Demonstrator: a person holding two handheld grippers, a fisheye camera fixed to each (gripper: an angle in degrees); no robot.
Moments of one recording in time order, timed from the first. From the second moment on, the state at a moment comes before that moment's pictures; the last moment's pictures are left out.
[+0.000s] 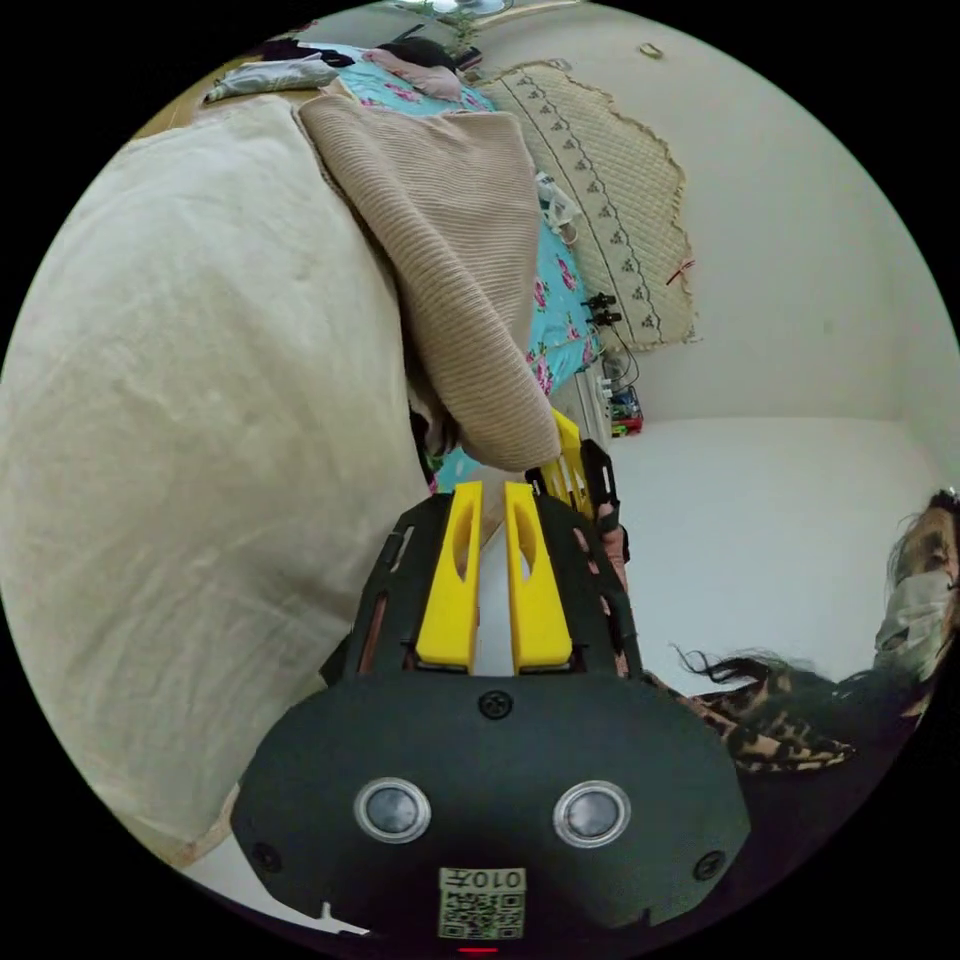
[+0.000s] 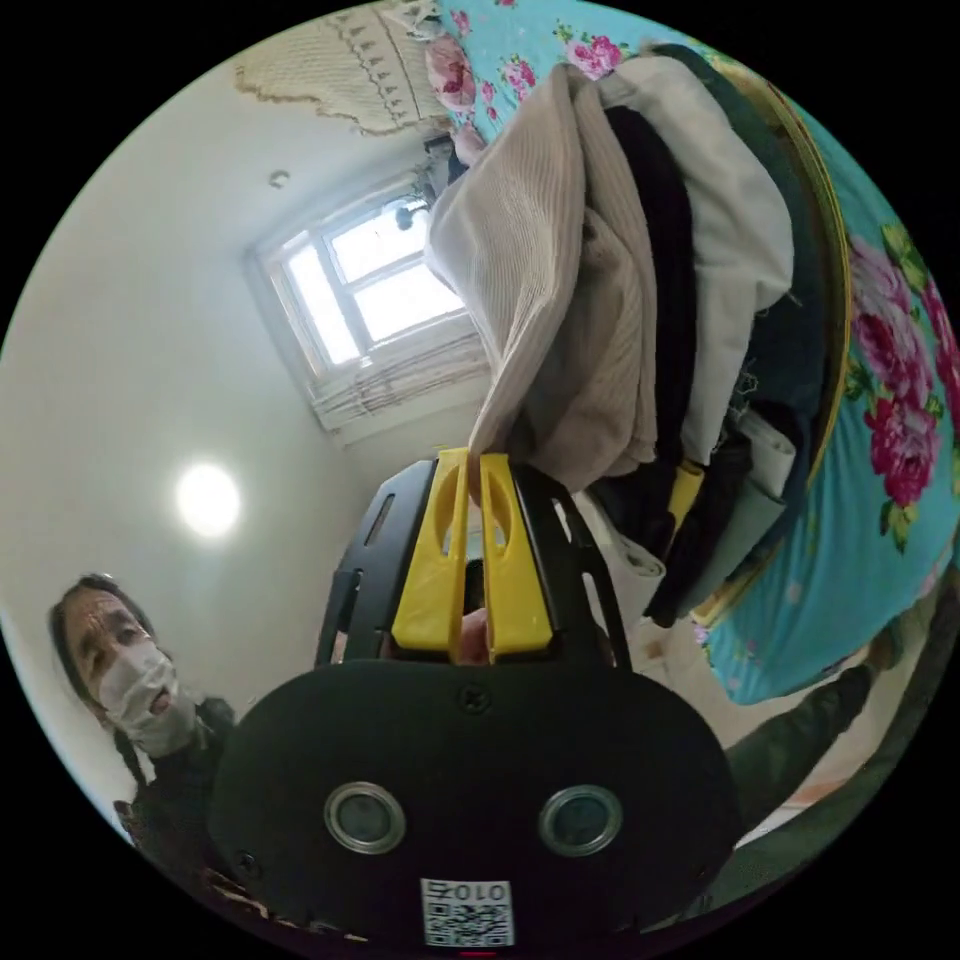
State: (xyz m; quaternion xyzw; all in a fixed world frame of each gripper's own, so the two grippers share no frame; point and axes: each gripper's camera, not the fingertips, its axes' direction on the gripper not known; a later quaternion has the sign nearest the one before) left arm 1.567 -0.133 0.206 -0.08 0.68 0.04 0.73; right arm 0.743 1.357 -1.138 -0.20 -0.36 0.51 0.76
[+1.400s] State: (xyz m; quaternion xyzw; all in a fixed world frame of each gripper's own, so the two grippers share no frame) left arm 1.621 -0.109 0.174 -0.12 0.69 0.05 0.71; right arm 0.771 1.369 -1.078 -0.15 -0.27 0.54 0.78
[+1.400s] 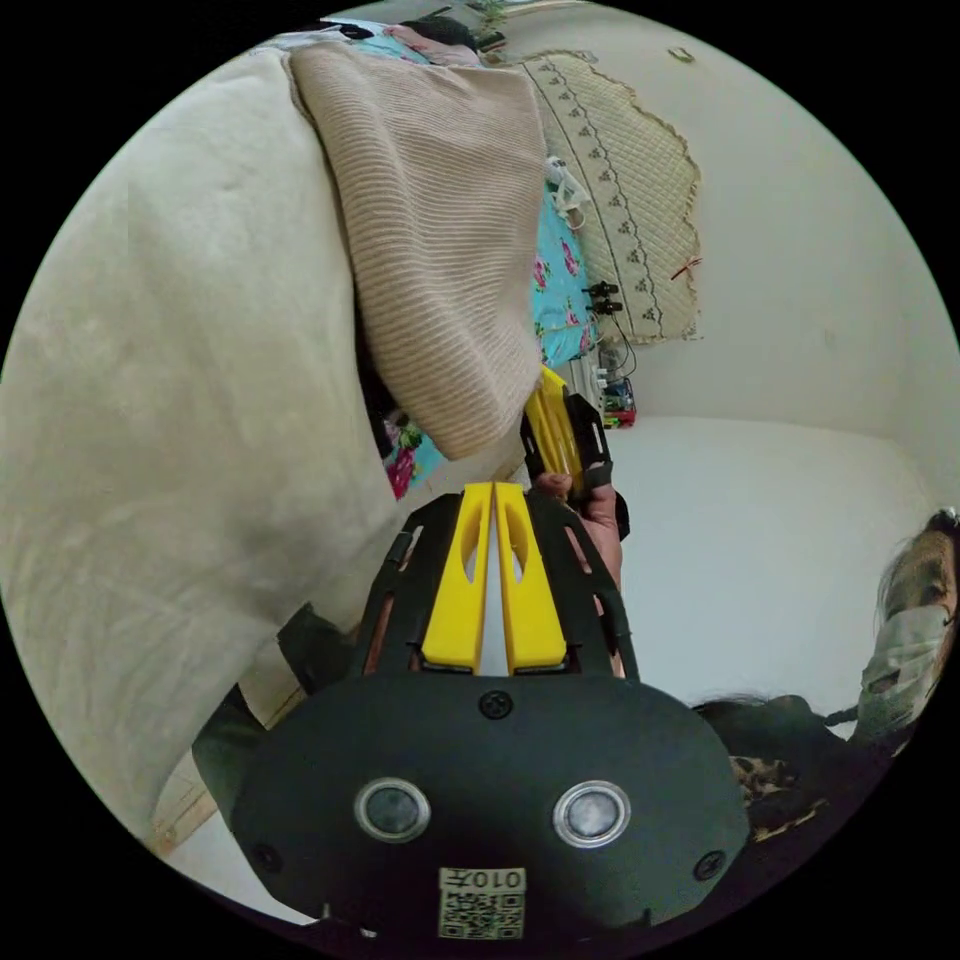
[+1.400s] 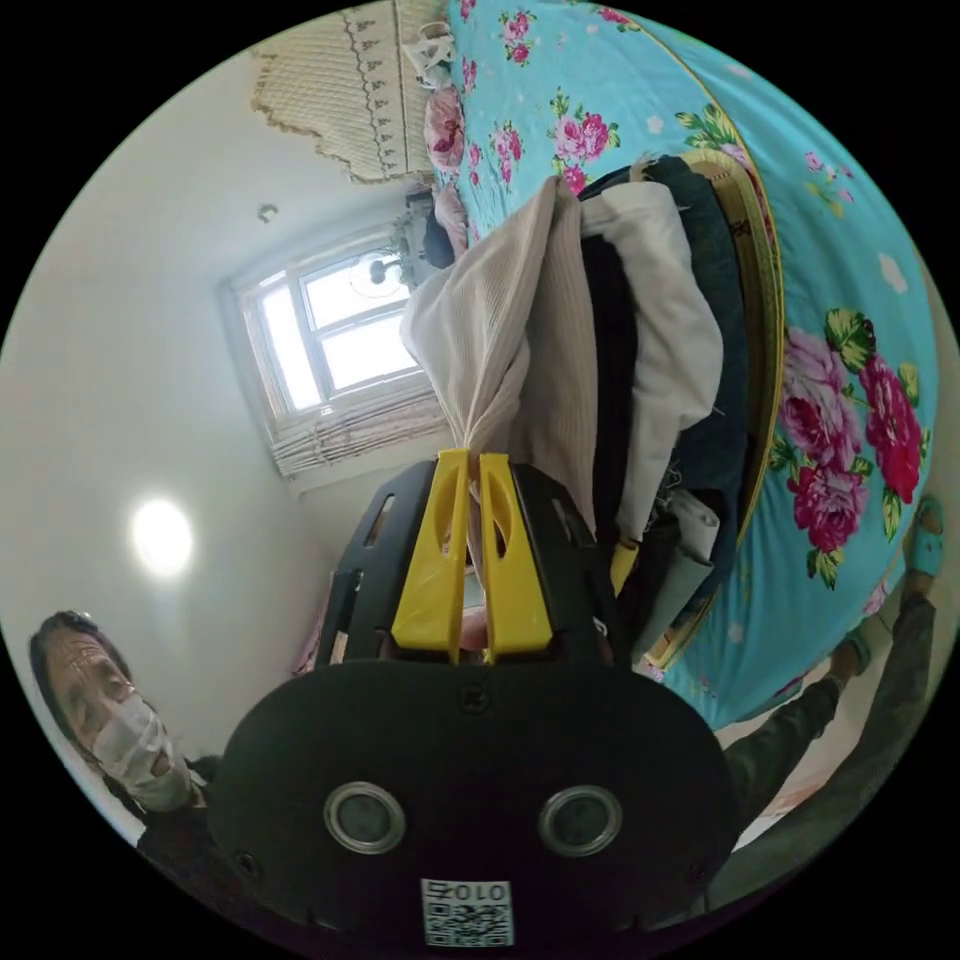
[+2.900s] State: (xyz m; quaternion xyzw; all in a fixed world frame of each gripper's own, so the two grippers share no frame) left arm 1.566 -0.165 0.199 -0.10 0.78 -0.11 0.60; right arm 0.822 1.440 -1.055 -0.11 -0.38 0.61 0.69
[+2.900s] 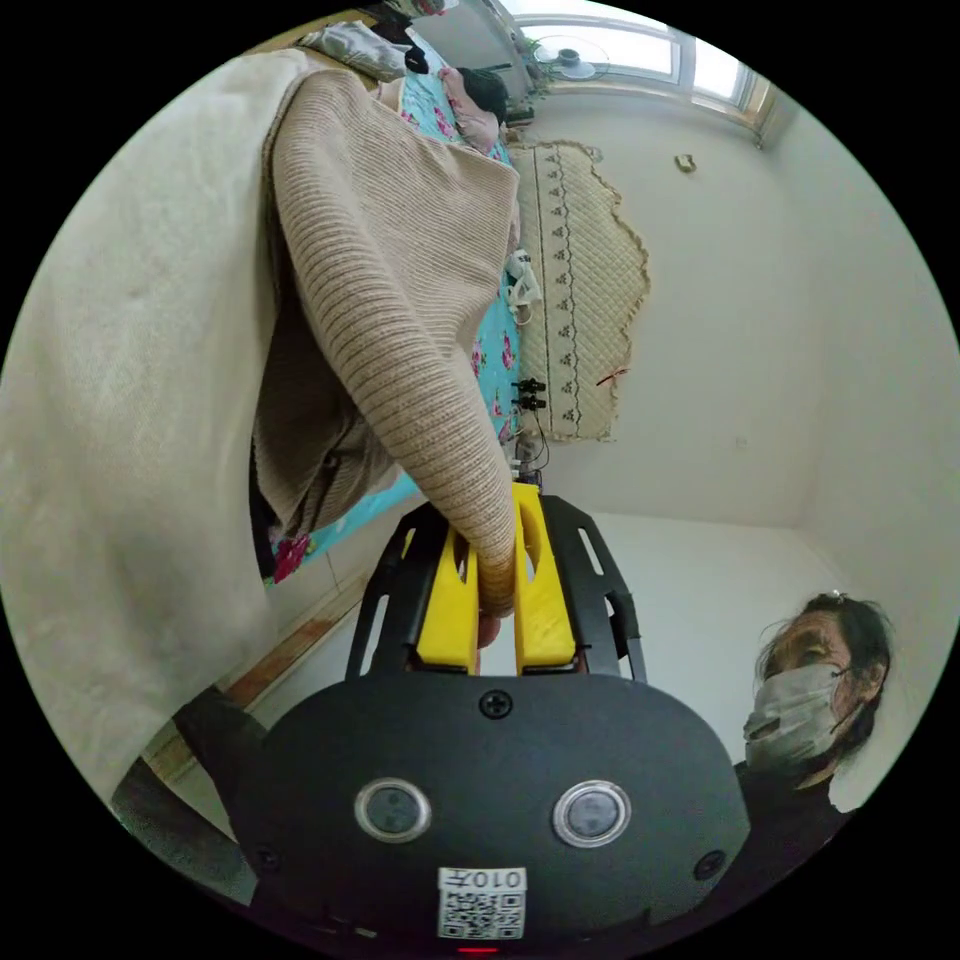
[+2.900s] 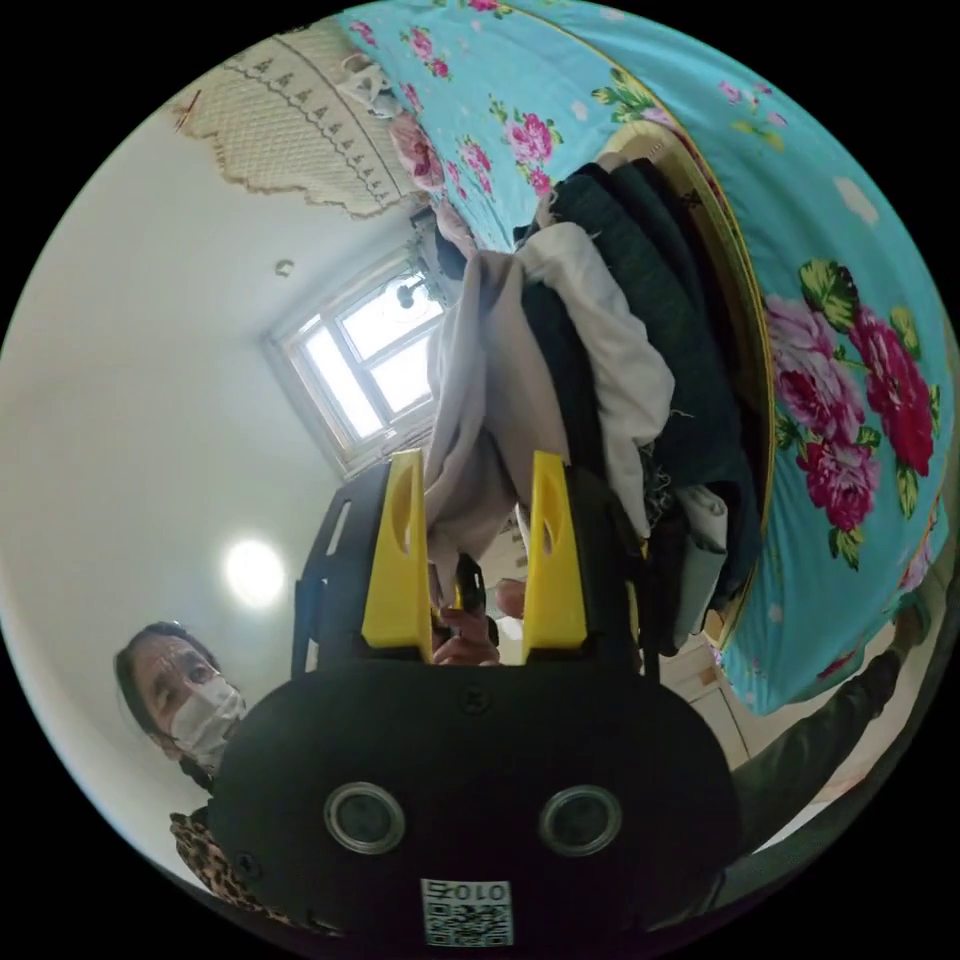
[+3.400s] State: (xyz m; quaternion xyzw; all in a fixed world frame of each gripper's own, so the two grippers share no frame) left arm 1.553 -0.188 0.202 -0.13 0.78 -0.13 0.60; right arm 0.841 1.430 -1.049 -0.13 -0.31 0.59 0.73
